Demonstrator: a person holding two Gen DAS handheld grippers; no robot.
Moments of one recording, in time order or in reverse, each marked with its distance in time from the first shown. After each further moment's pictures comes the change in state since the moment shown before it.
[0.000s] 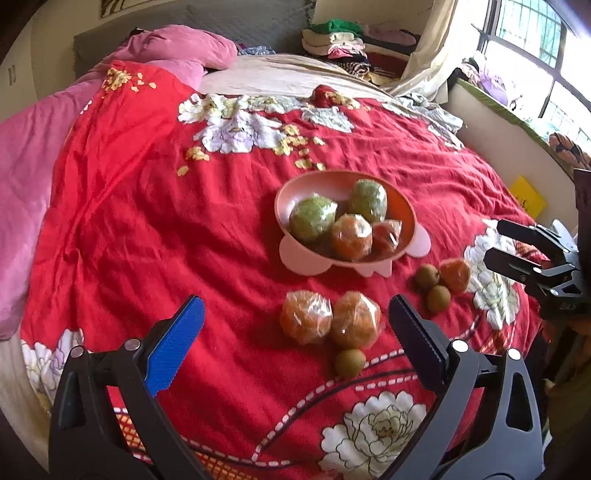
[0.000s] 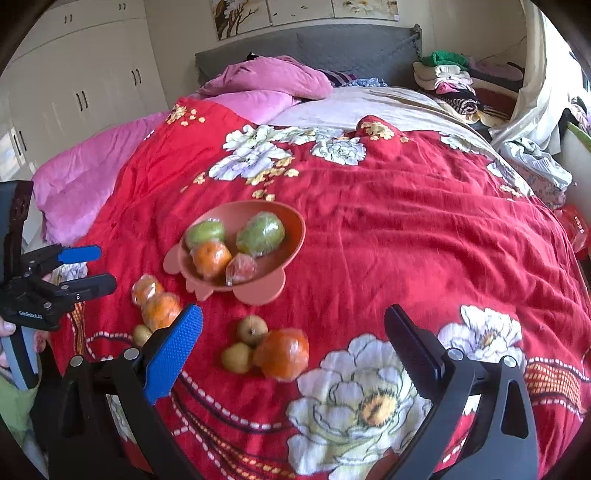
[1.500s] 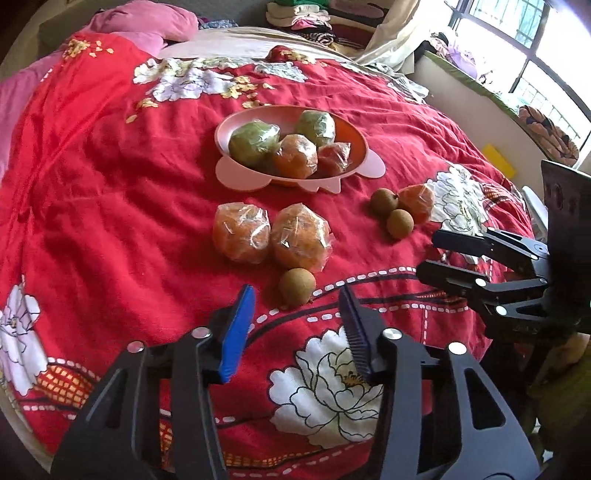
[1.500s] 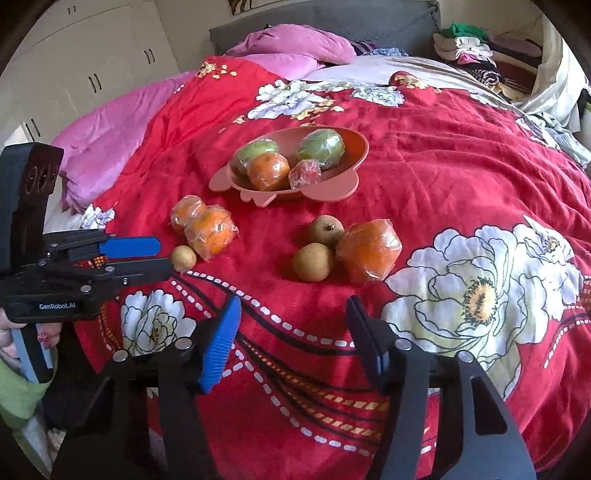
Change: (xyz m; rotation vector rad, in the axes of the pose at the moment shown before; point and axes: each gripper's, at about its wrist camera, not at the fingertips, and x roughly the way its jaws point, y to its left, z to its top) left arm 0.015 -0.023 -0.047 0.046 0.107 -0.151; right arm 0.017 0.043 -0.055 0.013 0.103 0.090
